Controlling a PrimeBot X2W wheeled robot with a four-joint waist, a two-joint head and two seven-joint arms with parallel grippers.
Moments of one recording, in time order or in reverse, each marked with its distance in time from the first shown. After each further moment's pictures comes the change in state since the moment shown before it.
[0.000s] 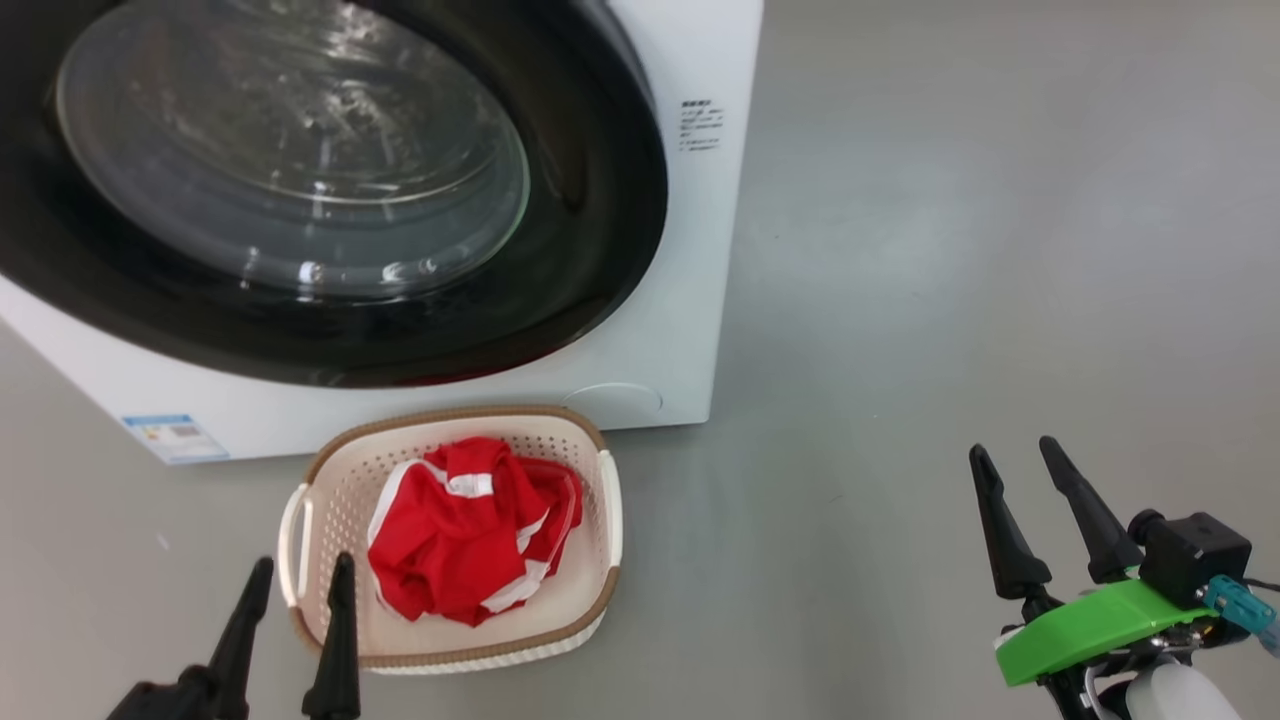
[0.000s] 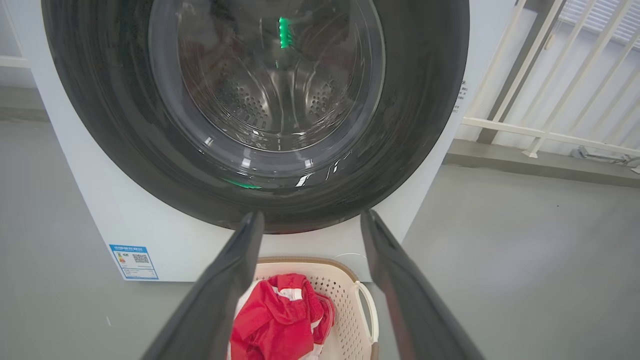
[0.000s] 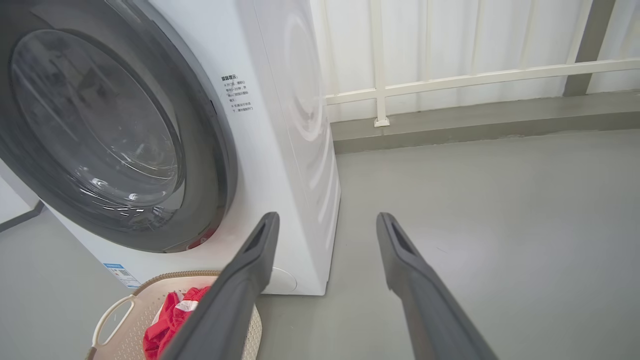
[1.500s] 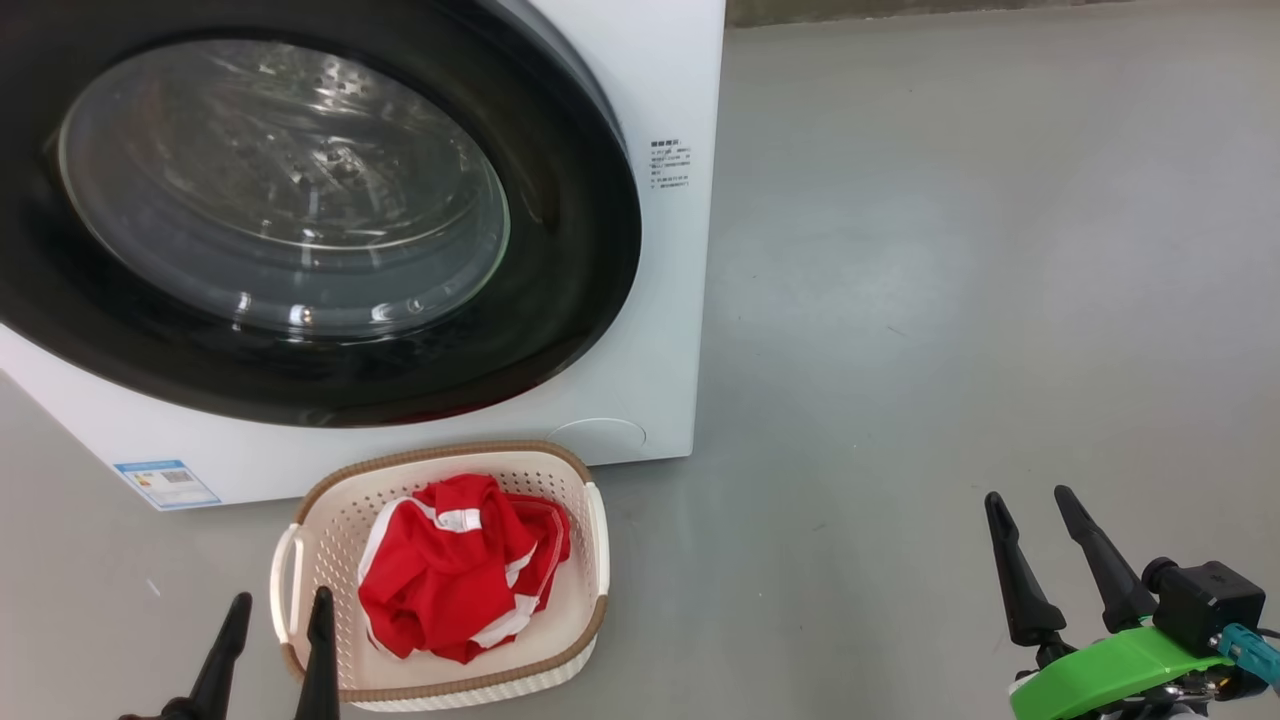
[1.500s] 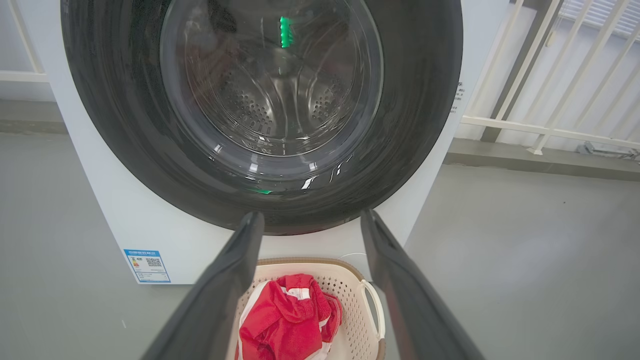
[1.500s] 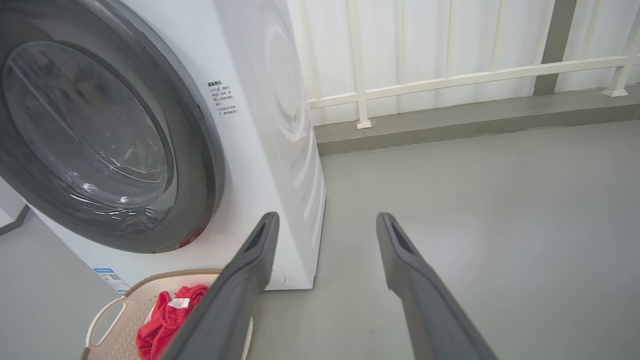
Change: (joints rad) left arm 0.058 0.000 0.040 -0.002 0.026 0.000 0.000; right arm 0.092 0.005 -0.027 -0.027 -0.001 0.000 0.000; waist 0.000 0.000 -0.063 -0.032
